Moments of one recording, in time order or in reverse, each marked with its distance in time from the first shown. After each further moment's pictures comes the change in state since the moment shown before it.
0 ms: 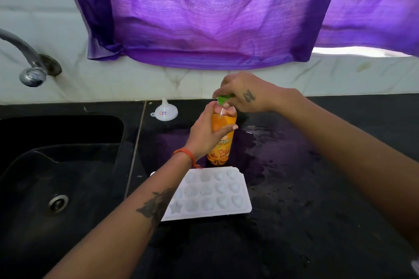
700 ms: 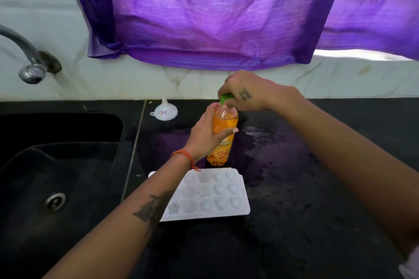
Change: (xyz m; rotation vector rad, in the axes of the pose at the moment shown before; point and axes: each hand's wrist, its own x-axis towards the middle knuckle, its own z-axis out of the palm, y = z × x) left_hand -0.002 0.004 0.001 0.018 -0.021 0.021; right_hand 0.004 -0.003 -0.004 -0.023 -0.028 0.057
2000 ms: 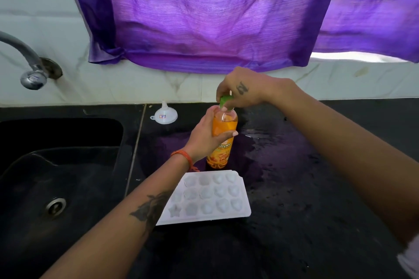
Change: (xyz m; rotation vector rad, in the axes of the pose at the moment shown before) left_hand -0.001 0.007 -0.008 -0.033 -0.079 -0.040; right_hand 0.003 -0.007 -0.021 0.036 -0.100 0.027
